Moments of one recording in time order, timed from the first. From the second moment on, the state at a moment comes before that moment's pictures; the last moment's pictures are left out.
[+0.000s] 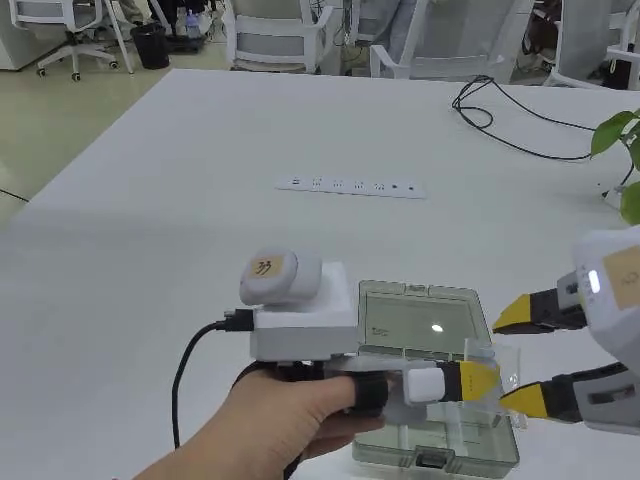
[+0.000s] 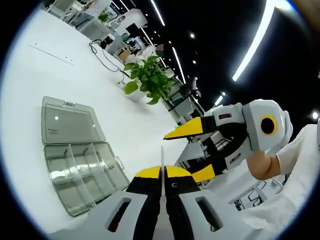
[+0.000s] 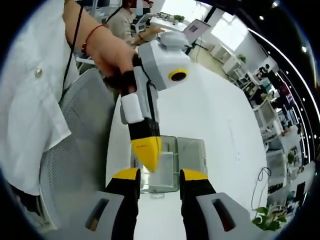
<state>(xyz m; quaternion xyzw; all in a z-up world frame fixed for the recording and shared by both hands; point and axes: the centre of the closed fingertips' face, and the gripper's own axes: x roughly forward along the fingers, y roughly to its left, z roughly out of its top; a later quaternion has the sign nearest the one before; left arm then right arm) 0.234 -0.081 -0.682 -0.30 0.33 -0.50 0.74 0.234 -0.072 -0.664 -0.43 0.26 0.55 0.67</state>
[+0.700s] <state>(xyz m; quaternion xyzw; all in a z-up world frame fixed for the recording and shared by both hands) 0.195 -0.081 -0.657 -0.04 0.15 -0.66 0.73 0.203 -0.073 -0.645 -0.24 0.33 0.69 0.59</state>
